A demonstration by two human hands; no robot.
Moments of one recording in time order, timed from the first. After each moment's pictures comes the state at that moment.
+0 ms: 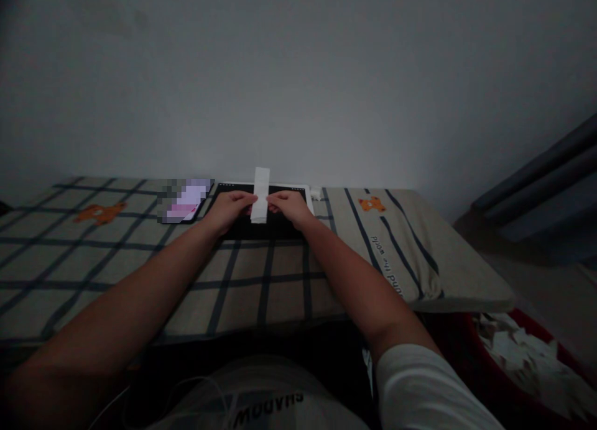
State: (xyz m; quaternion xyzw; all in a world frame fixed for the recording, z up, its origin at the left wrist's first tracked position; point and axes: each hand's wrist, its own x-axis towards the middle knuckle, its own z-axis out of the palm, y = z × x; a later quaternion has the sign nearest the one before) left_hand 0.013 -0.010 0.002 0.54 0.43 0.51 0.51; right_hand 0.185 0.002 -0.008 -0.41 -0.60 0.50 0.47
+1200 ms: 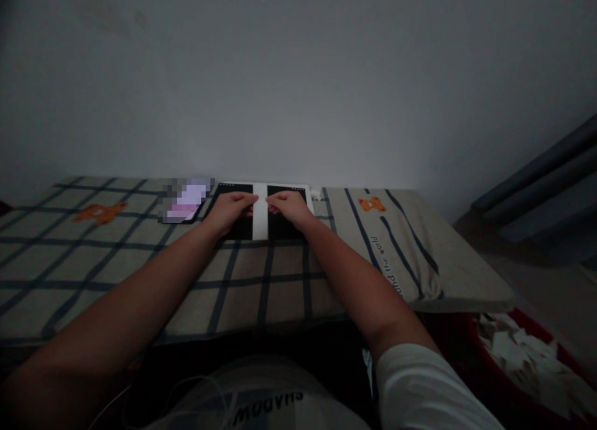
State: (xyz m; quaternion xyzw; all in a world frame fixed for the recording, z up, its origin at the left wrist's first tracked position) left_hand 0.012 -0.008 -0.003 0.55 0.44 0.50 0.50; right_hand 0.185 -0.001 -0.004 -0.42 -0.62 0.48 0.46
